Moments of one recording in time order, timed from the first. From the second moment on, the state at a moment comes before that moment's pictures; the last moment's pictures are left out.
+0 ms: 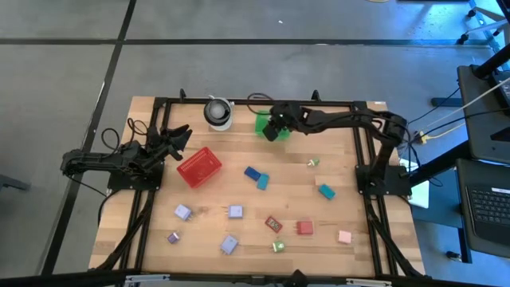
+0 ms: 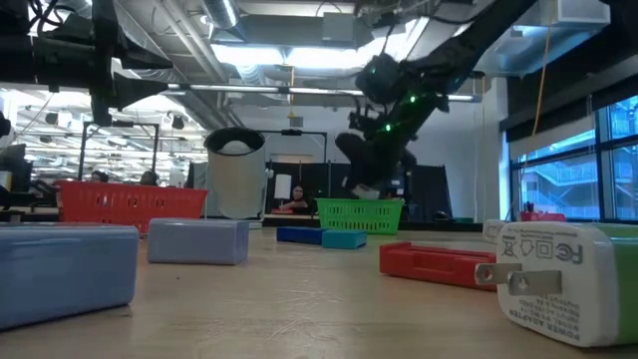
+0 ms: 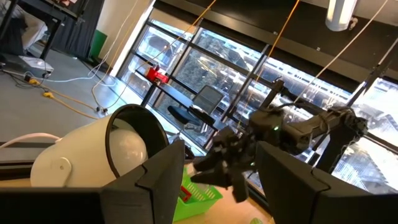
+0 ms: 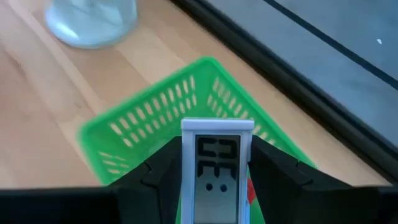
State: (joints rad) left arm -0.01 0.01 0.01 0.26 -0.71 -0.42; right arm -0.40 1.83 1.09 -0.07 0.26 0.20
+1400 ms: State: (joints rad) left arm -0.01 0.01 0.01 0.29 -0.72 -0.59; right arm -0.40 1.66 1.21 -0.08 -0.07 0.51
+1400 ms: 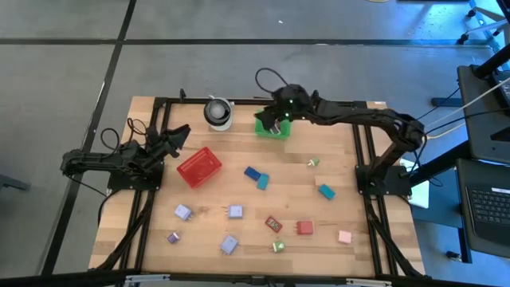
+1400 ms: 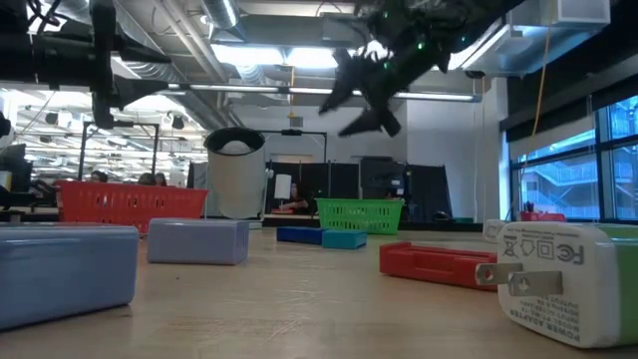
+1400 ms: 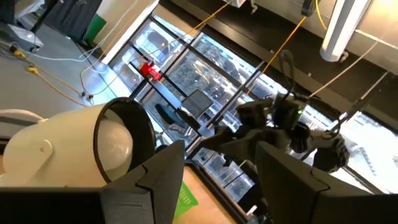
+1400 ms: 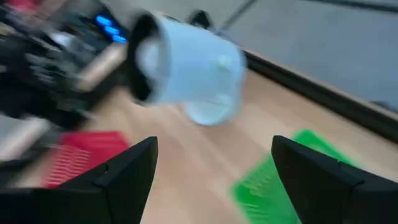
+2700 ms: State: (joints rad) left arm -0.08 0.99 0.77 -0.55 0.09 -0.33; right arm -0.35 1.66 1.33 -0.25 -0.36 0.42
